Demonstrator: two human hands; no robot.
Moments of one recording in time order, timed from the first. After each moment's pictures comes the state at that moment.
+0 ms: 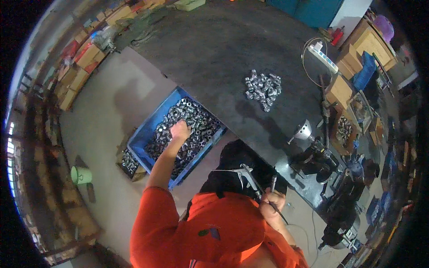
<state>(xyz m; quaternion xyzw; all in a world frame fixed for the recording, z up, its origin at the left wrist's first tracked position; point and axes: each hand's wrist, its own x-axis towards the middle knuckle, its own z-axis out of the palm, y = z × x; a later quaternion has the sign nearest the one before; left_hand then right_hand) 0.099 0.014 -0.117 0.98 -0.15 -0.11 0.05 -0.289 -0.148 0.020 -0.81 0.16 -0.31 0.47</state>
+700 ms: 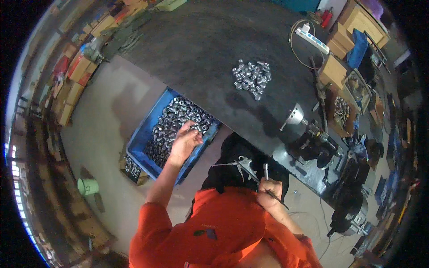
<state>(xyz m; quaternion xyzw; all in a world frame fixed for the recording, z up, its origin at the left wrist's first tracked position) 0.008 0.008 -0.028 0.41 -0.05 -0.42 0.81 -0.278 -0.148 0.033 -0.81 0.16 -0.27 0.50</state>
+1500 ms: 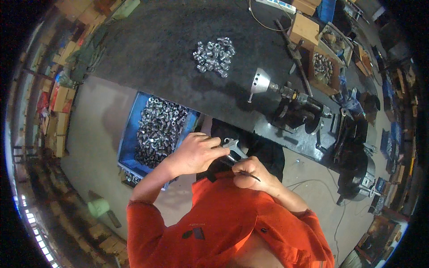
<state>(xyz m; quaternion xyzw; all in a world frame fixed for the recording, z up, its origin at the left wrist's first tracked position) -0.072 -0.061 0.092 0.59 -0.77 -0.12 0.18 -0.270 -0.160 0.040 -0.81 0.03 -0.11 0.57</state>
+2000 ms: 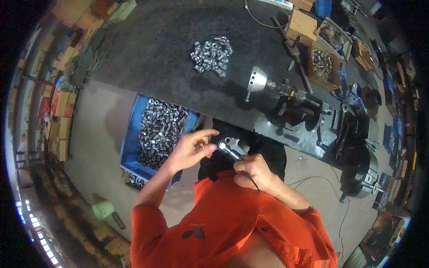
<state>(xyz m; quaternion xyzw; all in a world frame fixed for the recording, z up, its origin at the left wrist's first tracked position) -0.065 -0.046 0.075 0.63 -0.45 -0.46 0.44 -0.272 -0.164 0.052 -0.86 0.05 -0.13 0.48</state>
